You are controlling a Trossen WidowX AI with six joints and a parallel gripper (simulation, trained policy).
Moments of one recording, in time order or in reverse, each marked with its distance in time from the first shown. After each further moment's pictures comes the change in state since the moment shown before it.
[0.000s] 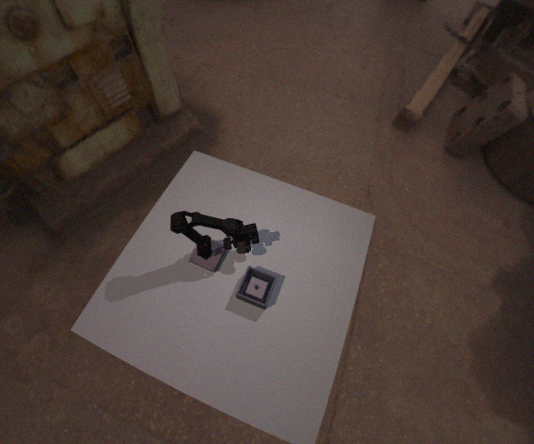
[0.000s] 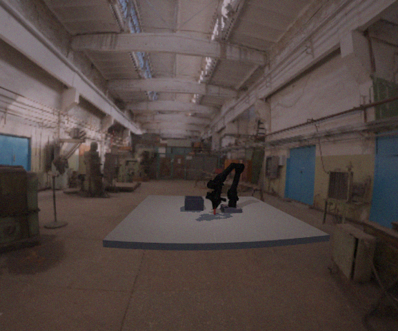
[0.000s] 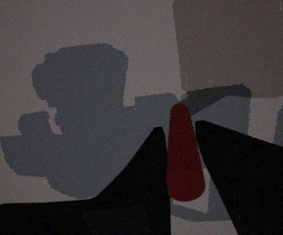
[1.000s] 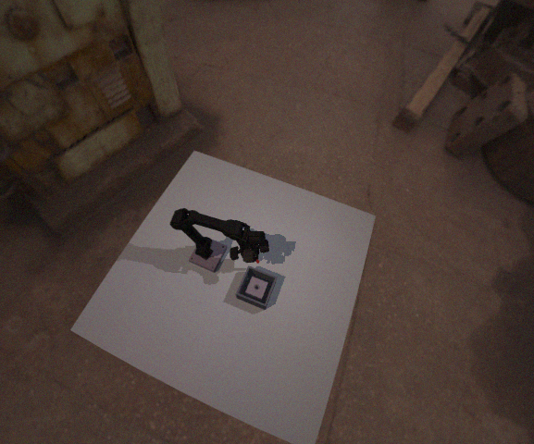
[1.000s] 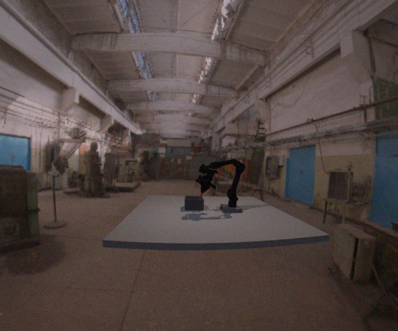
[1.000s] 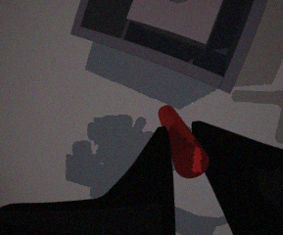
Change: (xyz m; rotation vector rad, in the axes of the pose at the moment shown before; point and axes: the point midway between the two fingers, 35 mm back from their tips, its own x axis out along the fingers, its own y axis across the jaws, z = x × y) arm -0.108 0.057 0.114 0.026 -0.271 0.100
